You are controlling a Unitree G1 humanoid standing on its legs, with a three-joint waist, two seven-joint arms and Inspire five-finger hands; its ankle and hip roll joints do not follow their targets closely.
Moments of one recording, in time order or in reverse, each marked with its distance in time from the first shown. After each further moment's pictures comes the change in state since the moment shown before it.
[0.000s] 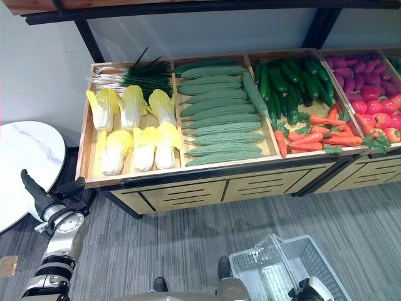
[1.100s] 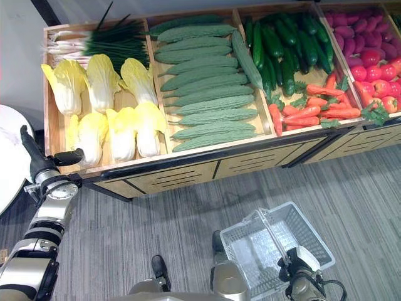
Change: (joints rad) left arm -0.250 0.188 -0.139 0.180 0.087 0.067 -0.064; right arm -0.080 -0.020 0.083 -0.134 -0.006 -0.020 0.002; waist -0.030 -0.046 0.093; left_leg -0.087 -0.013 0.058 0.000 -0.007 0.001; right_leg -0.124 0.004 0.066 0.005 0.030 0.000
